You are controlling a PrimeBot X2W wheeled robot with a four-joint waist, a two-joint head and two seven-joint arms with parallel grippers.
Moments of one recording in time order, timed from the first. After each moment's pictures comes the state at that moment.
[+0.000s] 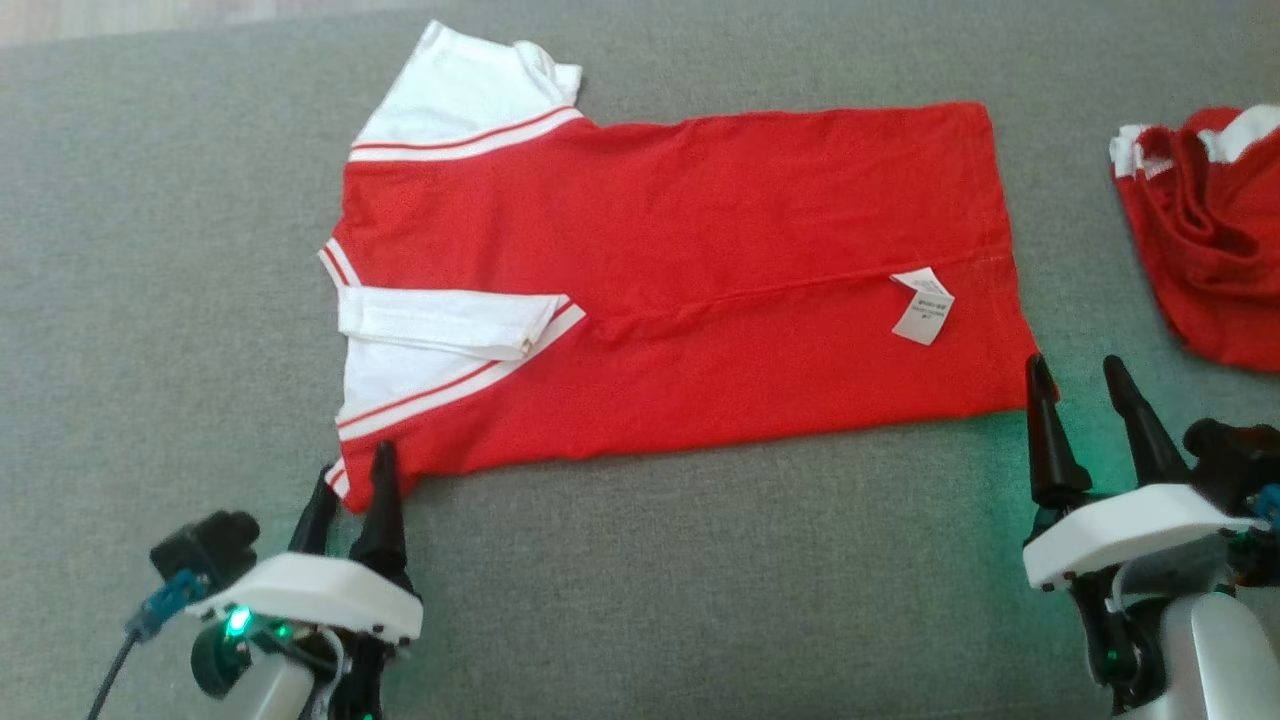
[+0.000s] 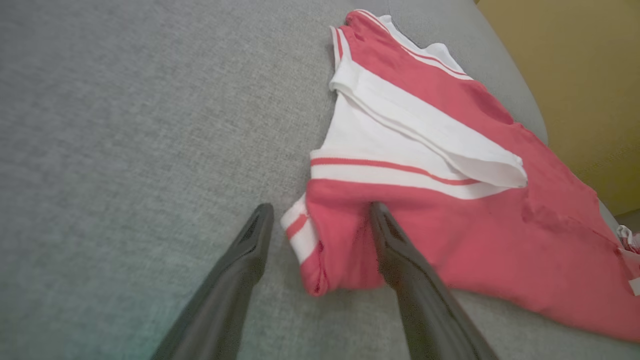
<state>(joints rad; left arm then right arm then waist) -0.14 0.28 -0.43 0.26 -0.97 0.14 -0.08 -0.05 -0.04 -0.08 0.09 0.22 0.12 0.06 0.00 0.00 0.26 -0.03</state>
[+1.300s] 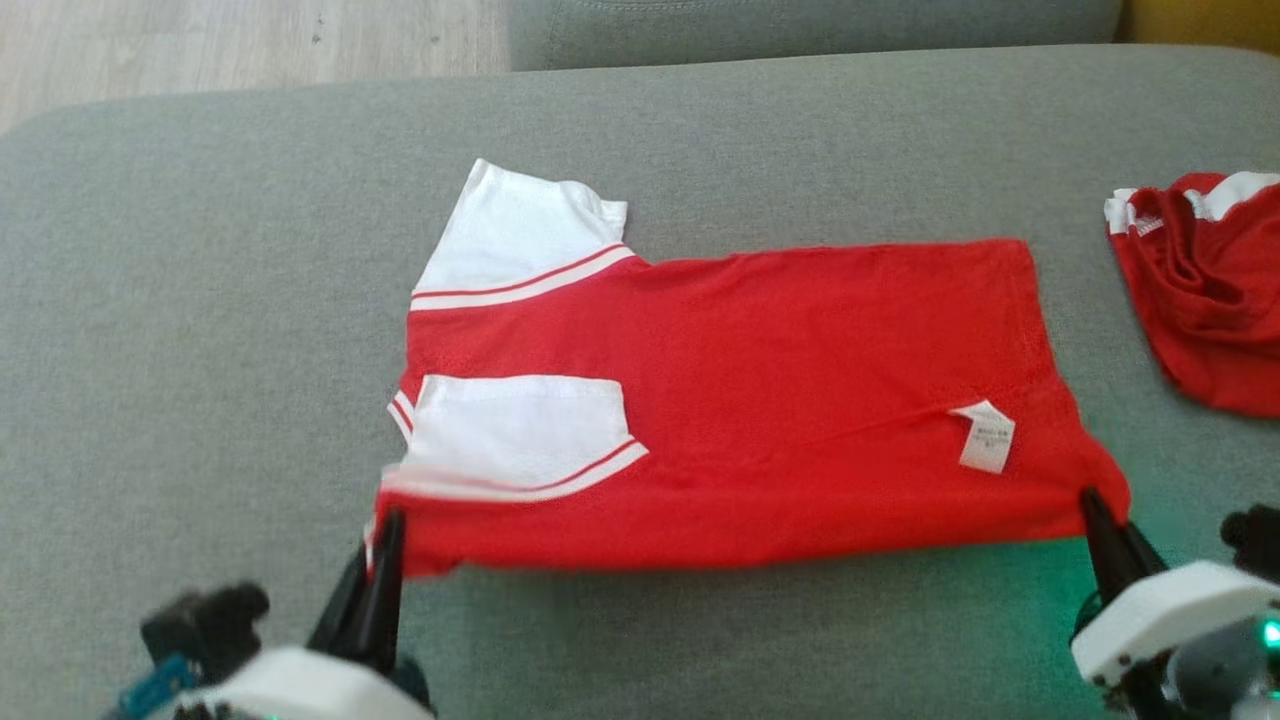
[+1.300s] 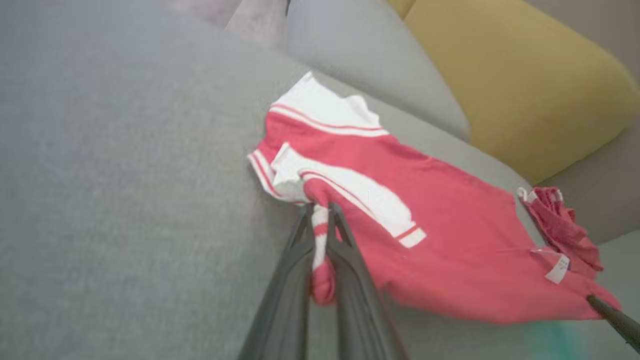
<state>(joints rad) 0.09 0.45 -0.49 -0.27 -0.89 0.28 0.03 0.10 -0.04 -0.17 0.04 0.40 0.12 0.34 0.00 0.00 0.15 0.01</state>
